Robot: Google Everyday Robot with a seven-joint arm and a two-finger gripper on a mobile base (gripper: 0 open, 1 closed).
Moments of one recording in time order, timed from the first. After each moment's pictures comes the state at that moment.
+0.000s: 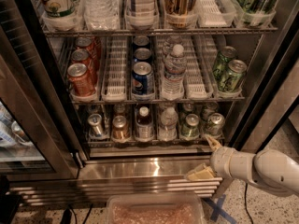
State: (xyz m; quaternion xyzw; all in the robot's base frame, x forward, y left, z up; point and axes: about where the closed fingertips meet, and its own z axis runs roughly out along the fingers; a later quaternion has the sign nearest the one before) arm 0.518 -0.184 0.583 -0.46 0.76 0.13 0.45
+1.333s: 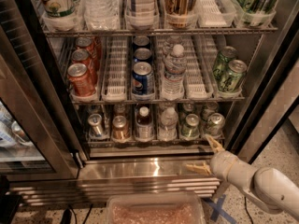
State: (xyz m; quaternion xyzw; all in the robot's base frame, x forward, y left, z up) arm 0.542 -0.194 0.578 -0.39 0.73 0.10 0.56
